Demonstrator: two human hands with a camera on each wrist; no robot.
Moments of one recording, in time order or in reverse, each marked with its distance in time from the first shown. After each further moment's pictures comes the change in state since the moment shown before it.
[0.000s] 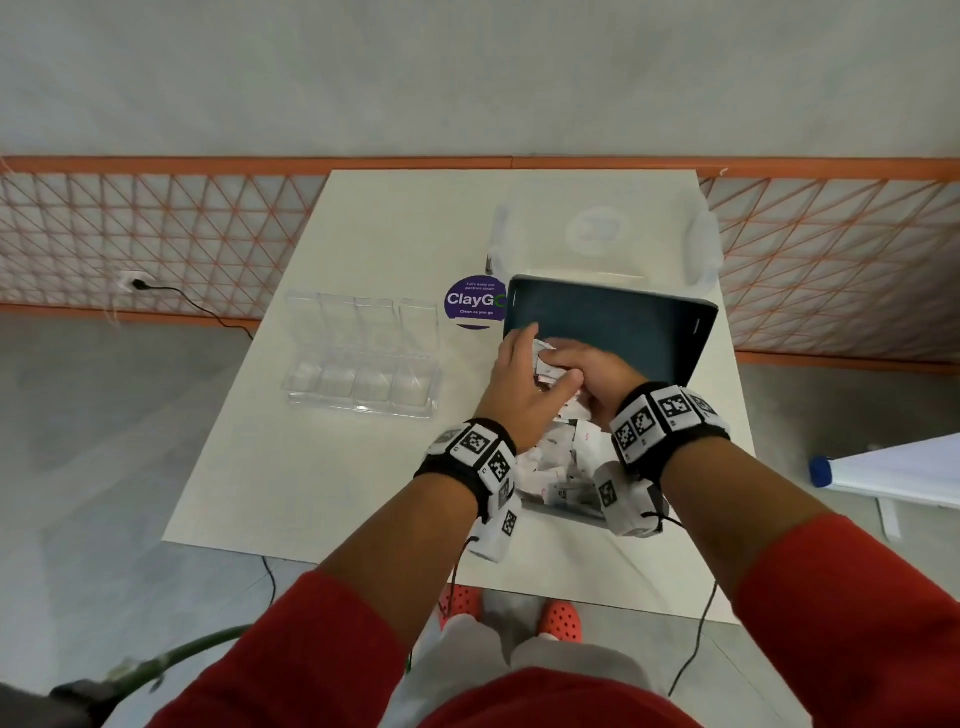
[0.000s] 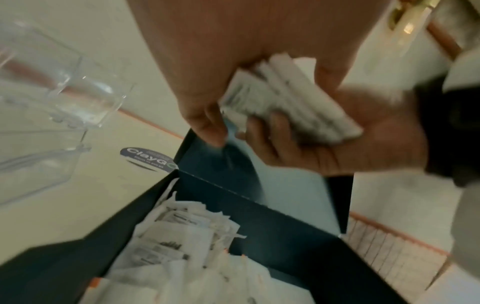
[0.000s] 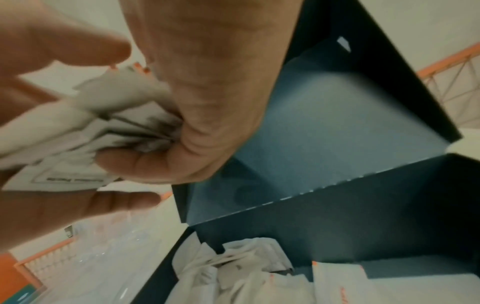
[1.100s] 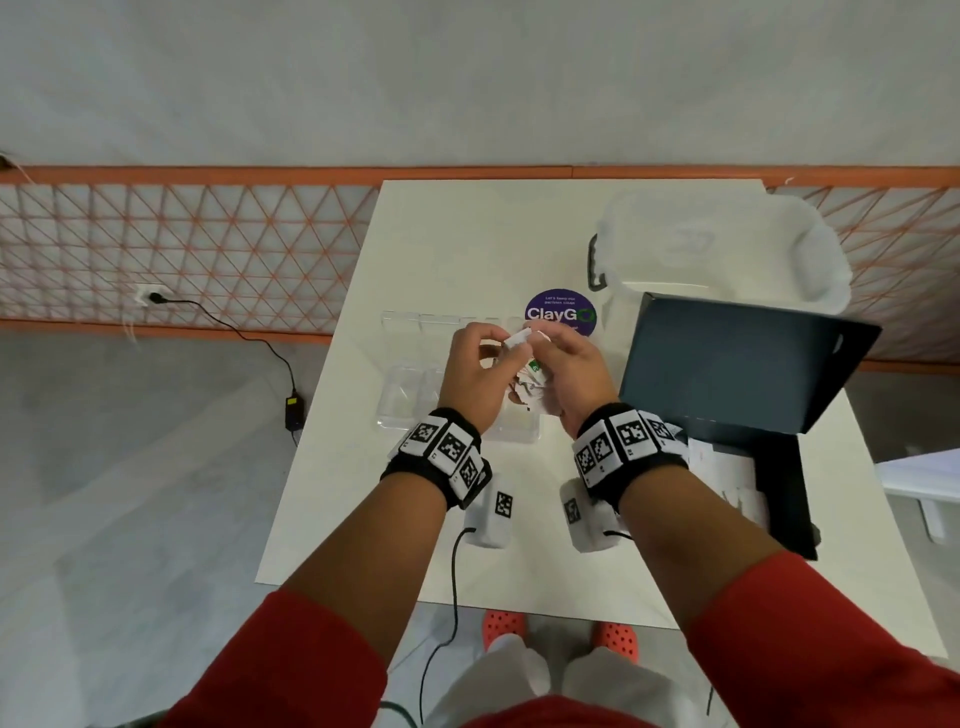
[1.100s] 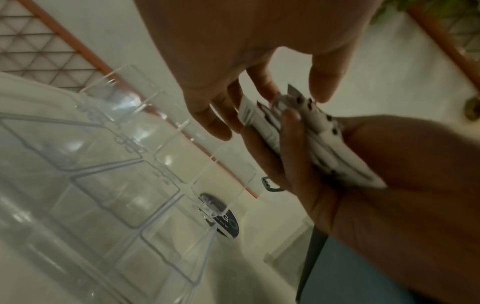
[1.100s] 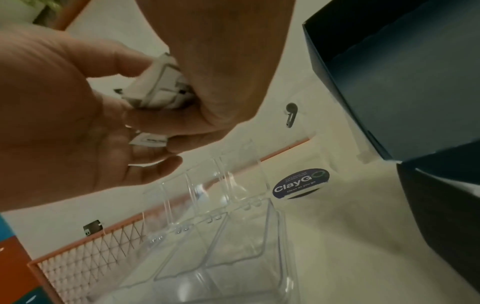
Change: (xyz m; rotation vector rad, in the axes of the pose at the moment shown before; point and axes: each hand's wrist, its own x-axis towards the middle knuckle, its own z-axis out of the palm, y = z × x) left_hand 0.019 -0.082 -0.172 -0.434 0.212 -0.007; right_hand 0.038 -0.014 0.190 0.289 0.147 -0.343
